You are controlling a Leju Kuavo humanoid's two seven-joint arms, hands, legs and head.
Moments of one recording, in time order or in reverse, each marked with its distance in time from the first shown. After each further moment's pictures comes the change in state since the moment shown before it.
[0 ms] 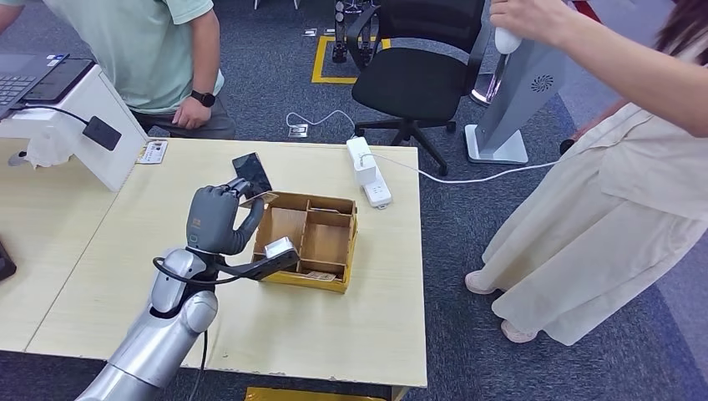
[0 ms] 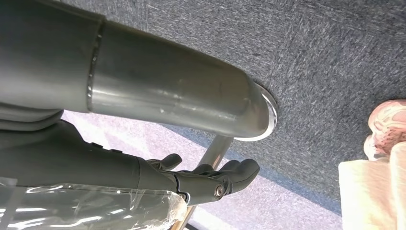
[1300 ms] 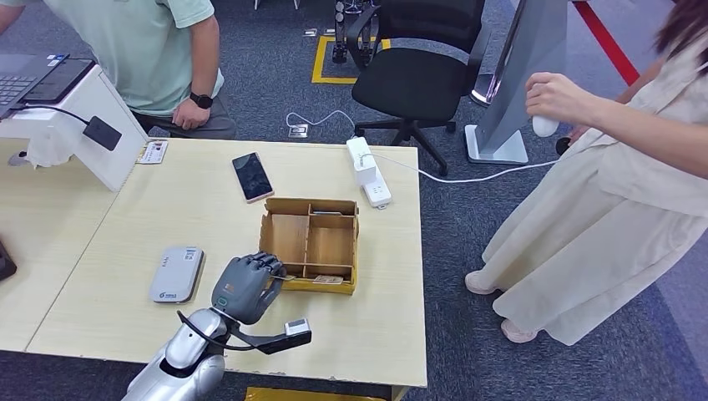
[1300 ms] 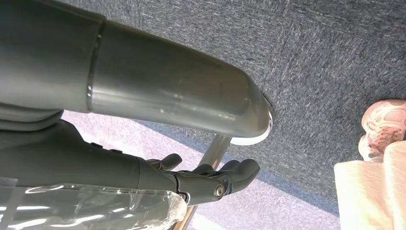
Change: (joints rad) left arm 0.194 0.021 -0.086 0.069 -0.182 -0.083 0.019; right arm -0.006 0.009 -0.031 -0.001 -0.027 0.000 -0.050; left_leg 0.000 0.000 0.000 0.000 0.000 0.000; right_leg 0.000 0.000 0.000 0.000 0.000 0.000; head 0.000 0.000
